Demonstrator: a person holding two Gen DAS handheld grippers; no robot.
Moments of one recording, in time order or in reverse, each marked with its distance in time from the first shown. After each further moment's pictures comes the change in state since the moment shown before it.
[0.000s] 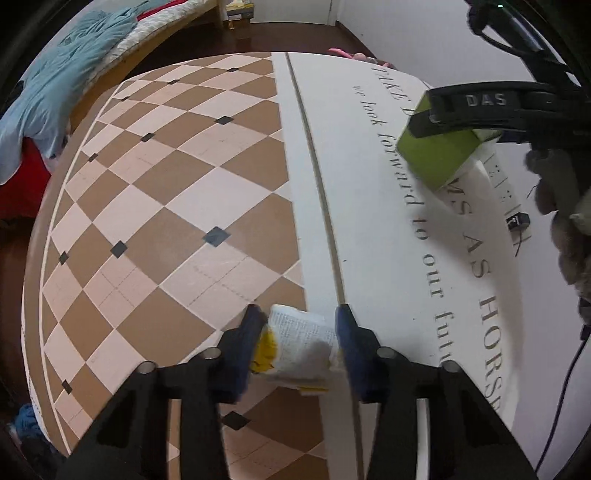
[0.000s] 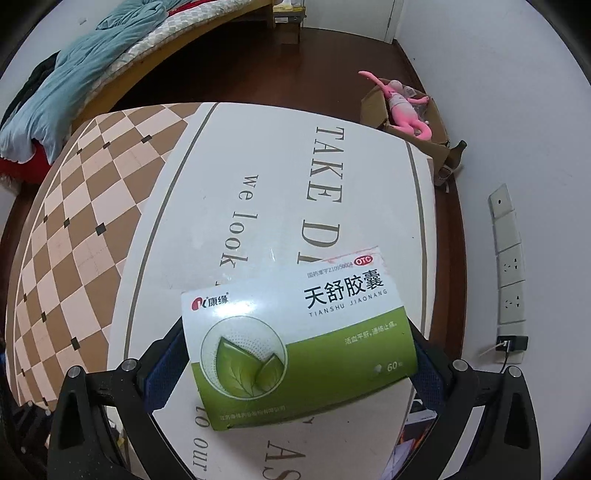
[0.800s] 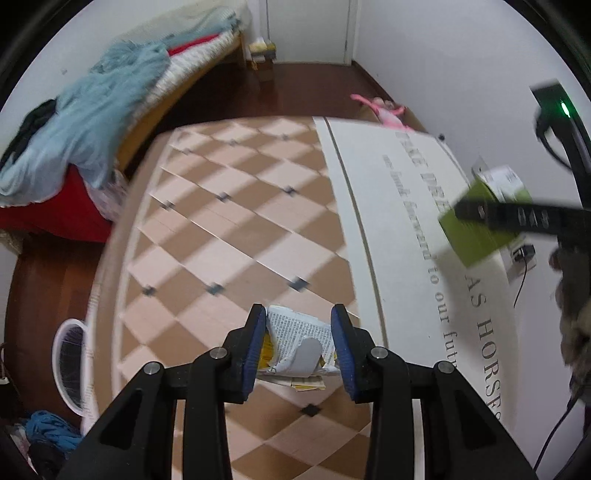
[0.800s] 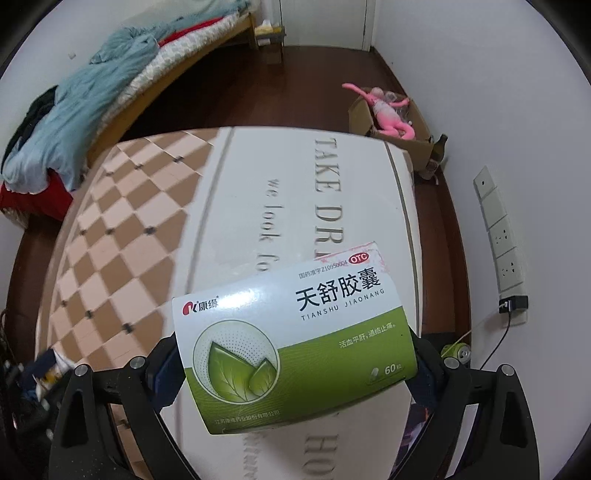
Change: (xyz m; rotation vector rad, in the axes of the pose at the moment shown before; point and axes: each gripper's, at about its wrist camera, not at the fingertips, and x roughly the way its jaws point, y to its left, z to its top) left arm -0.089 0.044 -0.001 -0.017 -0.182 0.087; right arm -0.080 0.024 -0.048 0.108 -0.090 0.028
